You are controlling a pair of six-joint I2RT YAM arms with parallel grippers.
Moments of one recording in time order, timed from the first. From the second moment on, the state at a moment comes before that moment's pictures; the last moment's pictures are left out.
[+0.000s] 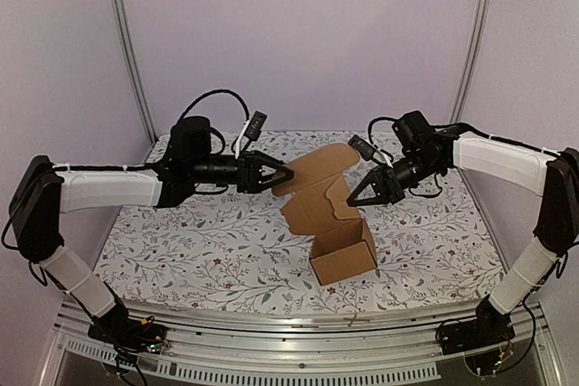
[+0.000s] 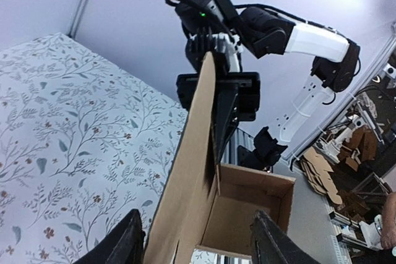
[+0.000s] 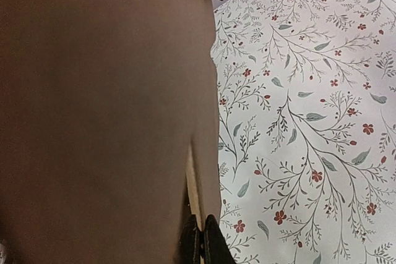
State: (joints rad) left arm -0.67 1.60 1.00 0.48 0.87 -0.44; right arm 0.50 1.62 1.26 -0.71 -1.11 -0.29
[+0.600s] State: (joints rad) left arm -0.70 1.66 0.59 0.80 0.40 -0.52; right arm 0.48 1.61 1.24 -0.64 -1.11 -0.20
